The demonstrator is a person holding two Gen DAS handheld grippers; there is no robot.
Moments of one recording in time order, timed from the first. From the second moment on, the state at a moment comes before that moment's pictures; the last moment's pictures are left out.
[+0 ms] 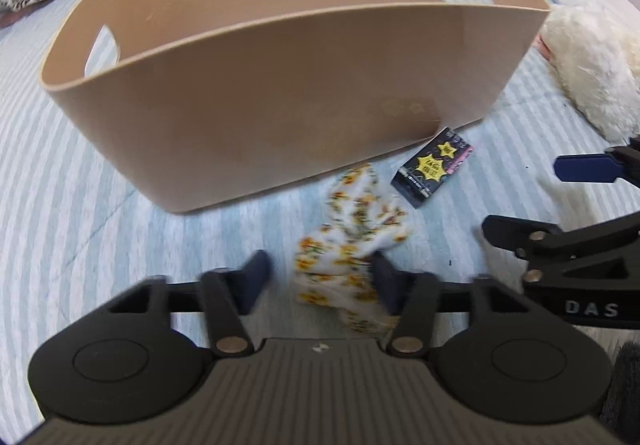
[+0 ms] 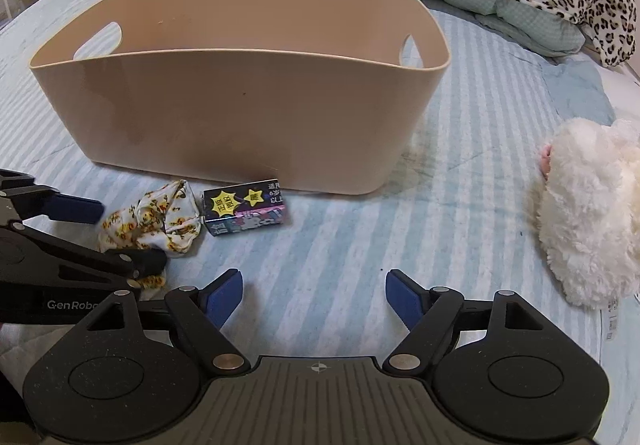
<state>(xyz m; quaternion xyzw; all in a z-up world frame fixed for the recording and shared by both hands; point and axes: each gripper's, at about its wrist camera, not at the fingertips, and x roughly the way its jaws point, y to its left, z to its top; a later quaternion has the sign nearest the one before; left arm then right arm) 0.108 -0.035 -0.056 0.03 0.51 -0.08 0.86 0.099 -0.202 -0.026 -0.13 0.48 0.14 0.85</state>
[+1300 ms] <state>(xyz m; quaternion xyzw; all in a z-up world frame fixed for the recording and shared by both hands) 0.119 0.017 -0.053 0.02 0.51 -0.03 0.86 0.131 -0.154 -0.052 -0.08 0.48 0.15 0.86</state>
